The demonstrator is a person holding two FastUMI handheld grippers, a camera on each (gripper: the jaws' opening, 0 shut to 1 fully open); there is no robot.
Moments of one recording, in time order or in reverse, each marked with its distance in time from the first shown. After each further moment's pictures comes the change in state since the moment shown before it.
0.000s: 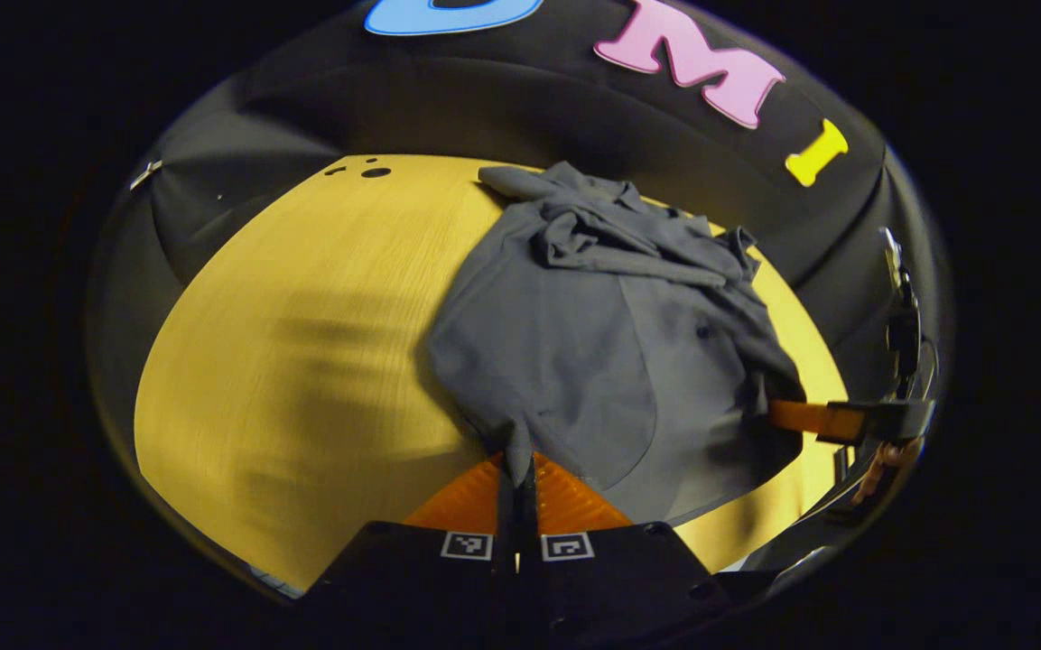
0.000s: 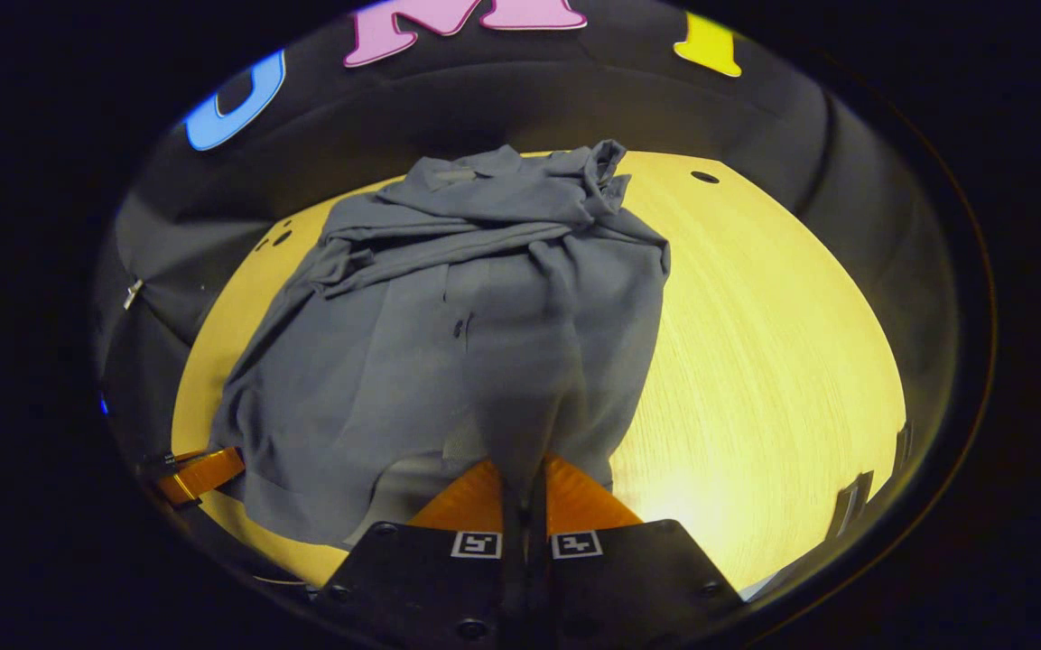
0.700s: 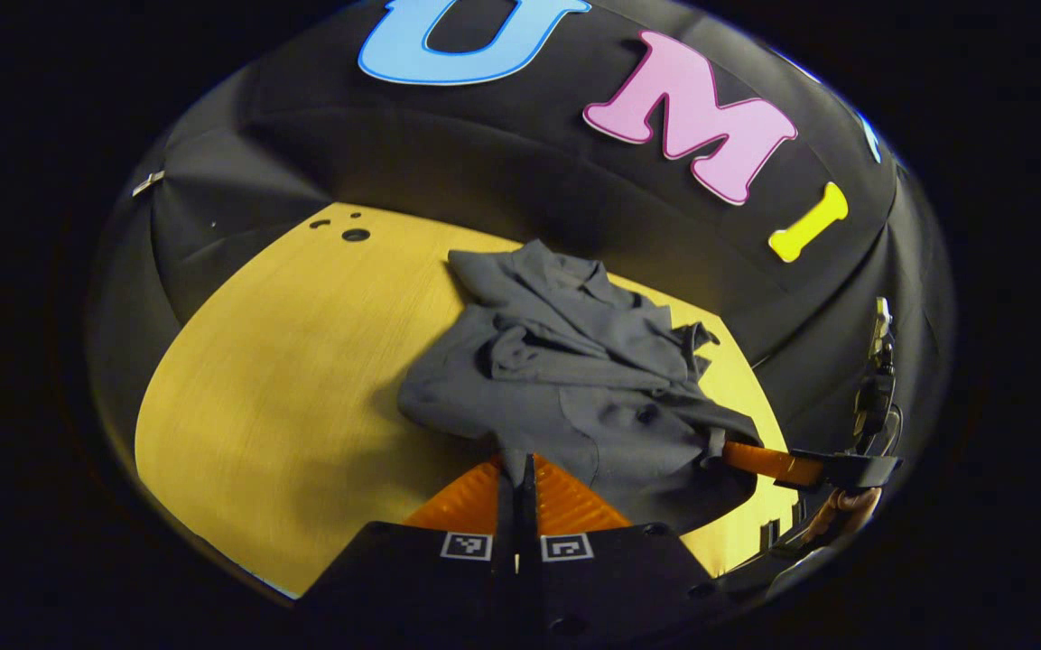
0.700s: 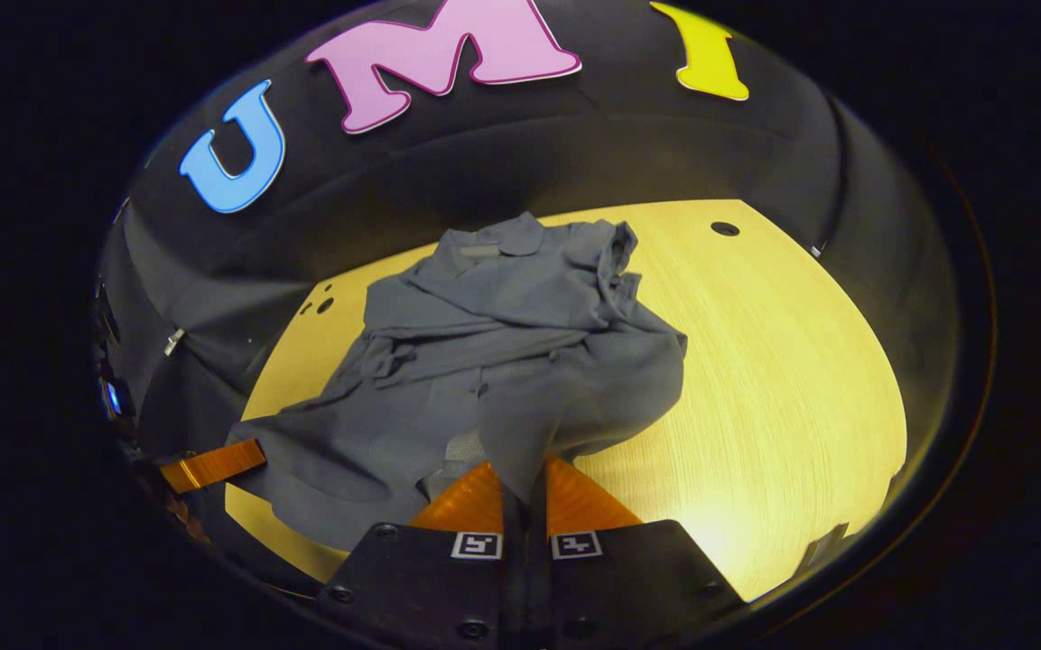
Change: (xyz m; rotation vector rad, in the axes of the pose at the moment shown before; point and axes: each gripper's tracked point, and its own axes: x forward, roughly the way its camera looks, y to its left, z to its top) left arm -0.021 -0.059 0.115 -0.059 -0.152 -0.069; right arm -0.020 0.009 0.107 0.043 -0.115 0.141
